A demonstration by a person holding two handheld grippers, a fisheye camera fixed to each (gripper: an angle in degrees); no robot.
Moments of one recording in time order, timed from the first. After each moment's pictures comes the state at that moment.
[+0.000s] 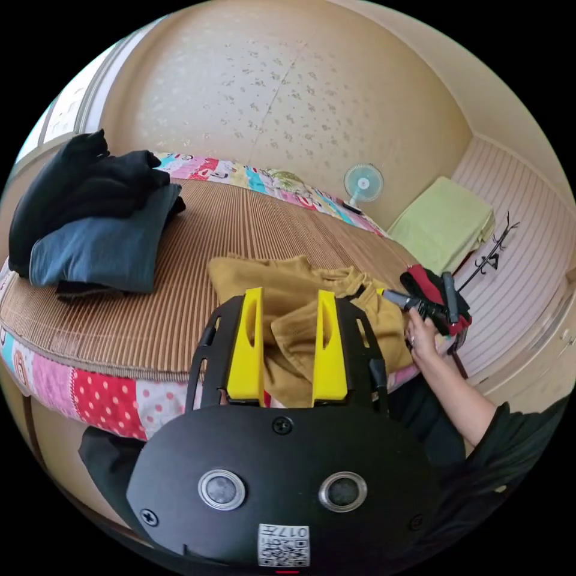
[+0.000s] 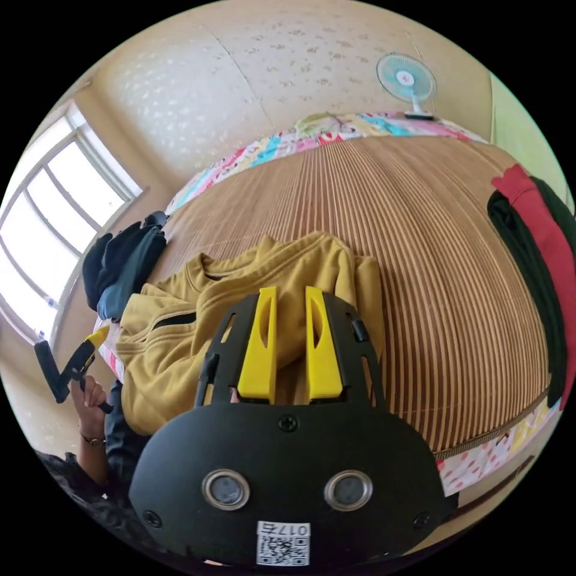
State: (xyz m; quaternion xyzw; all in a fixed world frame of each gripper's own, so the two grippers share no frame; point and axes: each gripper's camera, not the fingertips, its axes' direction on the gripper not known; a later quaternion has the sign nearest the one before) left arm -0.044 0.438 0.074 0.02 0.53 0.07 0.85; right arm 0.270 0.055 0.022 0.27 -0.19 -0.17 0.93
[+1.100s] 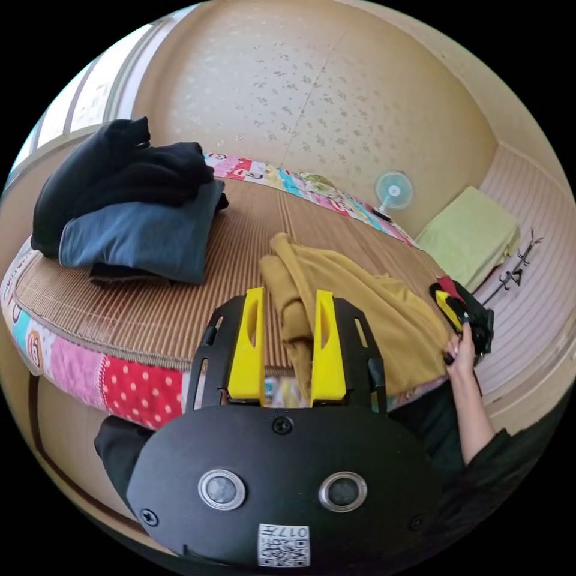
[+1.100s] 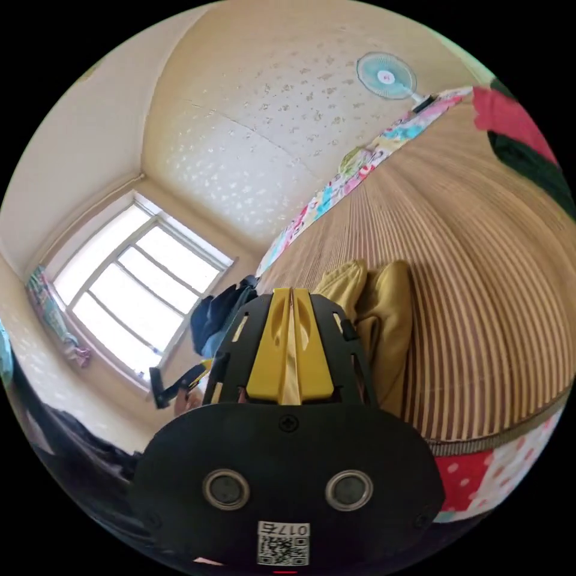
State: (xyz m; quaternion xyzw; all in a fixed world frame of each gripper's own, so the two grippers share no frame) left arm -0.073 0.396 0.143 0.01 0.49 0.03 0.87; right arm 0.354 0.057 0.064 0.32 -0.46 -0.11 0.82
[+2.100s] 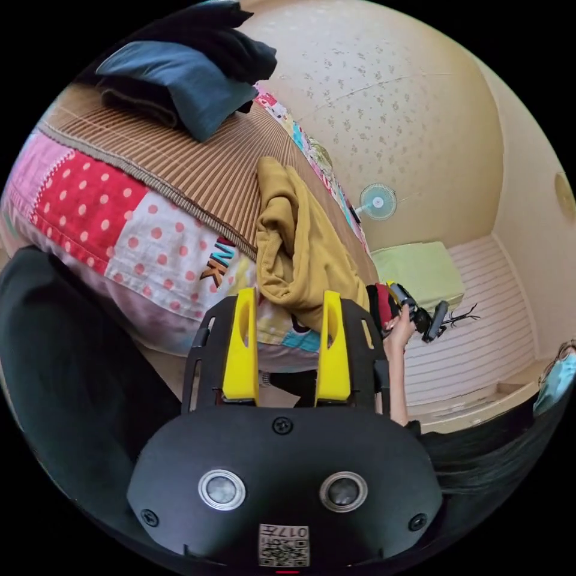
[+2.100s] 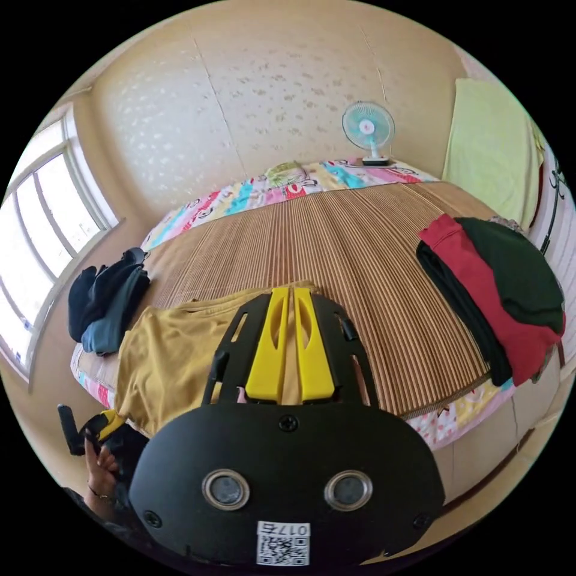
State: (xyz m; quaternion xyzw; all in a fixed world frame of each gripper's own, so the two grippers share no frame) left arm -0.171 0.425 0.250 -0.18 0.63 -0.12 0.74; right arm 0.179 0.053 0.029 0.35 -0.13 -0.10 0.92
